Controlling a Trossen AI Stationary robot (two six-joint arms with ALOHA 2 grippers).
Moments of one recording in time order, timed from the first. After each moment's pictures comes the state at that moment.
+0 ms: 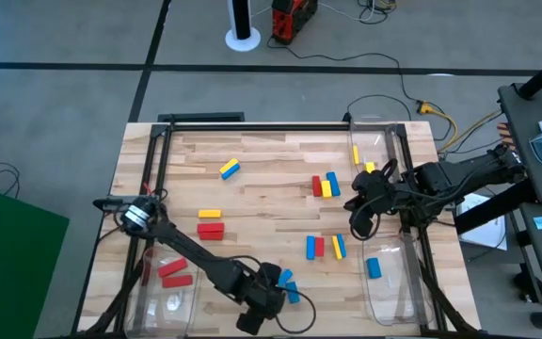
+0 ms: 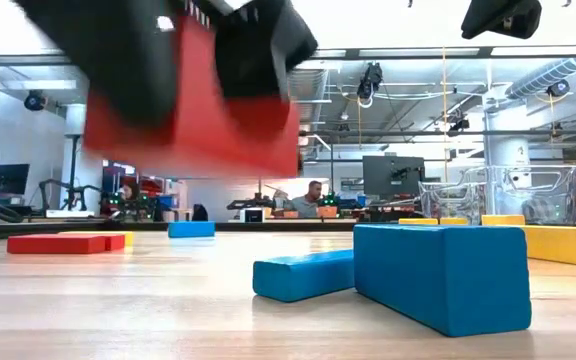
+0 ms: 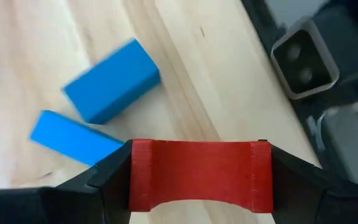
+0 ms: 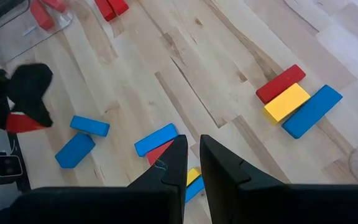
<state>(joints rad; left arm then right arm) -0.56 2.10 1.62 -0.58 -0.05 -0.18 0.29 1.11 1.16 -1.01 0.26 0.80</state>
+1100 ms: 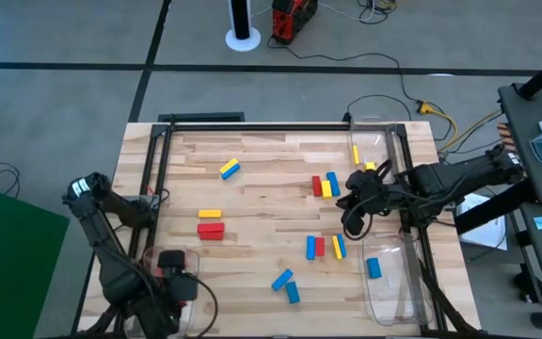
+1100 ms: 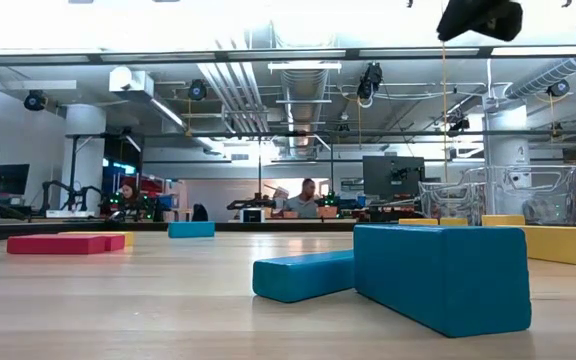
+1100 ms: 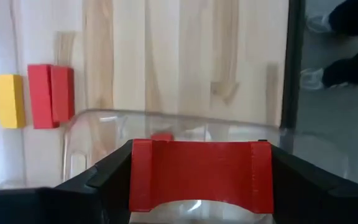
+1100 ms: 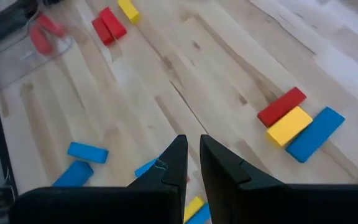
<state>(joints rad) -0.97 1.65 1.57 -1.36 -0.21 -0.98 0.27 1.15 1.16 -0.92 0.32 0.79</state>
